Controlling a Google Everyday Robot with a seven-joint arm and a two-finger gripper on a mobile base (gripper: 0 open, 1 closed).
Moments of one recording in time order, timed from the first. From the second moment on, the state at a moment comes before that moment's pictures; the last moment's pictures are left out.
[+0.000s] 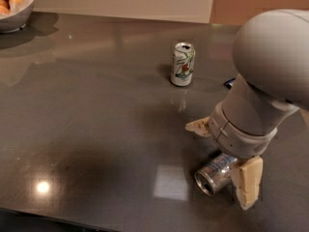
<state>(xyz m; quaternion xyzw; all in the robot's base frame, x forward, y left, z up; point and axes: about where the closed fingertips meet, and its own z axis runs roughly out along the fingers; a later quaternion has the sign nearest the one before) 0.357 -0.125 0.844 -0.85 0.52 0.02 0.06</state>
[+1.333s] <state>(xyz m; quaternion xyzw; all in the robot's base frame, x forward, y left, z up) 0.341 -0.128 0.840 -0.87 0.48 0.02 0.04</state>
